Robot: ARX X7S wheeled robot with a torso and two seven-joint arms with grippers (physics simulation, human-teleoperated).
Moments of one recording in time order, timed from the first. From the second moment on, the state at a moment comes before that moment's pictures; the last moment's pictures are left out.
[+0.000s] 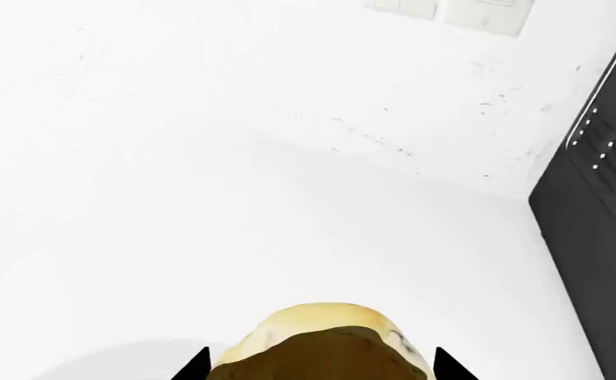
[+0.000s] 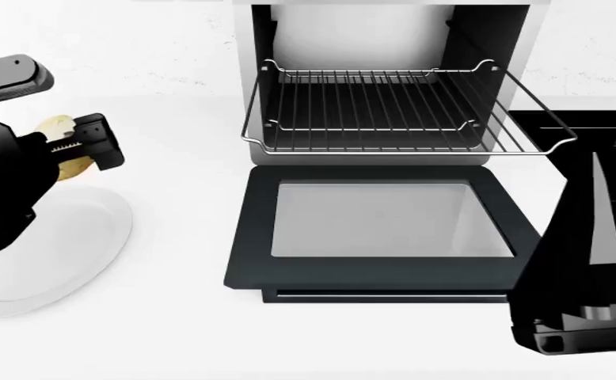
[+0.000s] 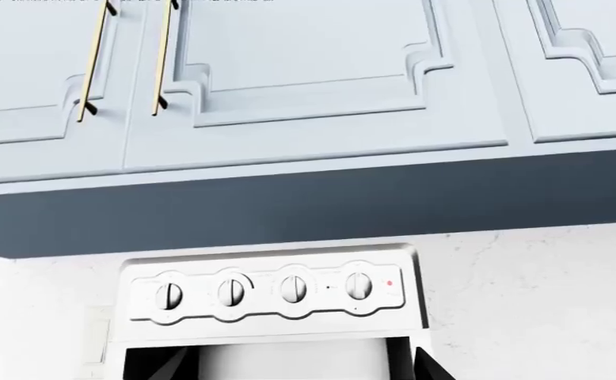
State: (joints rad) left arm -0.95 -0.59 -0.05 0.04 -1.08 -1.18 -0.68; right arm -0.12 1.02 -0.13 -1.00 0.56 -0.20 0.82
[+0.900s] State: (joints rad) left arm -1.02 -0.58 -0.04 0.11 -1.18 -1.25 -0.72; right arm -0.11 1.03 -0.12 -1.00 0.56 -0.22 0.88
